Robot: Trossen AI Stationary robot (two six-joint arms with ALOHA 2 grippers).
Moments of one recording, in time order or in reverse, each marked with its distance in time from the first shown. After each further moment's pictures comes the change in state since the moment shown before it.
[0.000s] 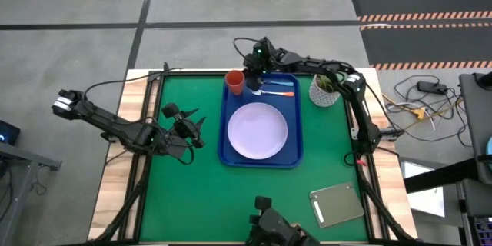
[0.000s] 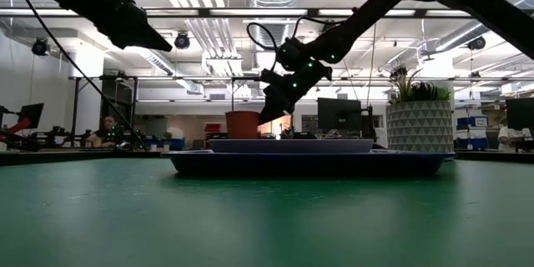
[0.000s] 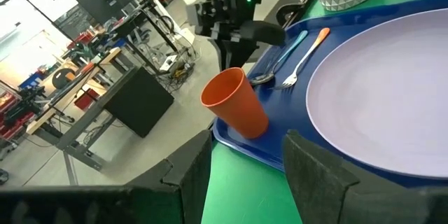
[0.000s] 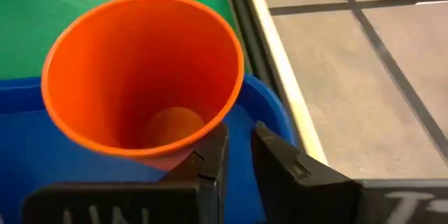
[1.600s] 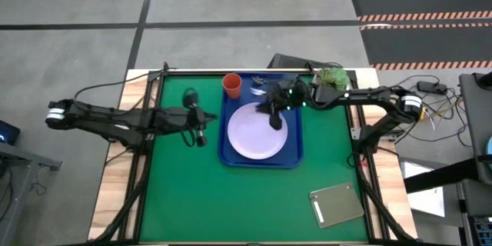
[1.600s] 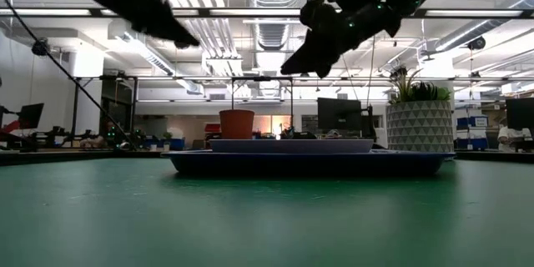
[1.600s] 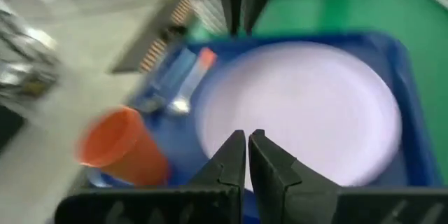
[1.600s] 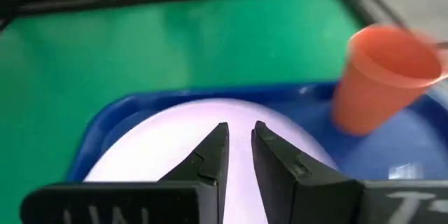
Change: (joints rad) left arm 0.315 -0.032 0.055 0.142 0.756 0.202; right arm 0.317 -0.647 -0.723 0.285 0.025 0.281
